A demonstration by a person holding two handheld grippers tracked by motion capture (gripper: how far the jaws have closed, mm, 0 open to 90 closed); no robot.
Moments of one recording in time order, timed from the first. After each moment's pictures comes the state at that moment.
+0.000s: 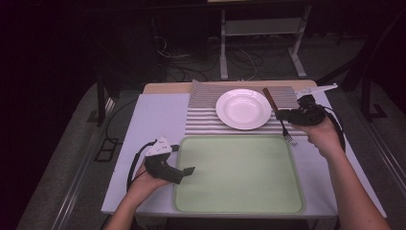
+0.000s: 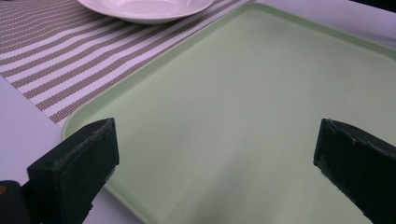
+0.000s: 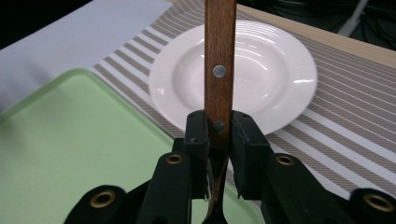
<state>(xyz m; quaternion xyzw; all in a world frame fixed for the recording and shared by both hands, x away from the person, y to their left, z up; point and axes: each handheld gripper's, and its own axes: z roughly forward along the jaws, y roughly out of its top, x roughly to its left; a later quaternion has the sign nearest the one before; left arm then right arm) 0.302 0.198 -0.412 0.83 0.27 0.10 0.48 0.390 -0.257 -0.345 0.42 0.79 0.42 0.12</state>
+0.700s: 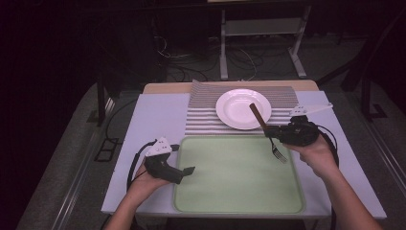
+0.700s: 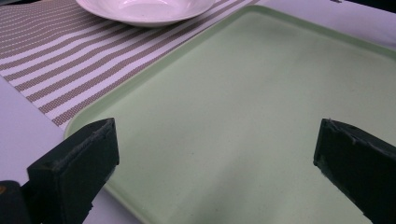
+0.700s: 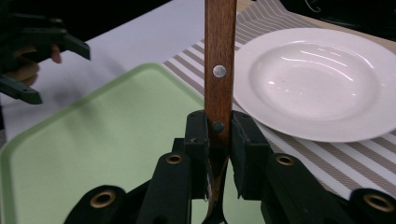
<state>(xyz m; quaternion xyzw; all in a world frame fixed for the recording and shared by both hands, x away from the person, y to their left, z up) 0.300 0.198 -0.410 0.83 0.27 0.10 0.48 0.337 -0.226 -0.351 0.36 0.80 0.47 0.09</state>
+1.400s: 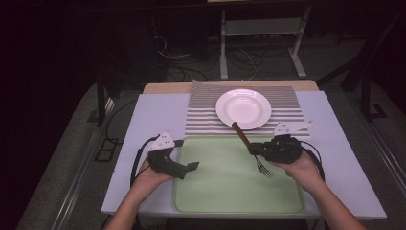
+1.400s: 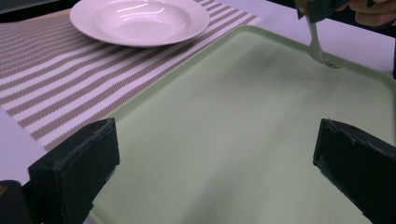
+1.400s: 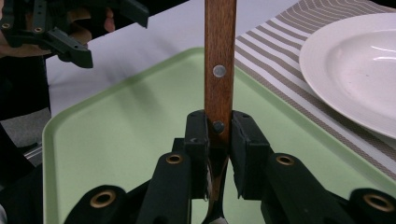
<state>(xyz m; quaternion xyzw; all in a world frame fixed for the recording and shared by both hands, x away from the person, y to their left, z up) 0.309 0.186 -0.397 0.82 0.26 0.10 0.50 0.312 -0.188 -0.380 0.30 0.82 0.48 0.05</state>
